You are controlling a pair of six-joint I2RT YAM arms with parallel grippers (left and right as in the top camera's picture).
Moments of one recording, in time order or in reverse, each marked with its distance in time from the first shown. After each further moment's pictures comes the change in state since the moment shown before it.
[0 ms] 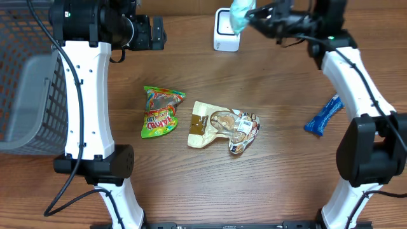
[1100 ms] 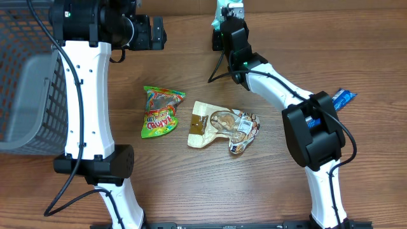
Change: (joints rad) left arm 0.000 0.000 0.000 0.000 0.000 0.000; right arm 0.350 0.291 0.041 0.230 1.324 -0.787
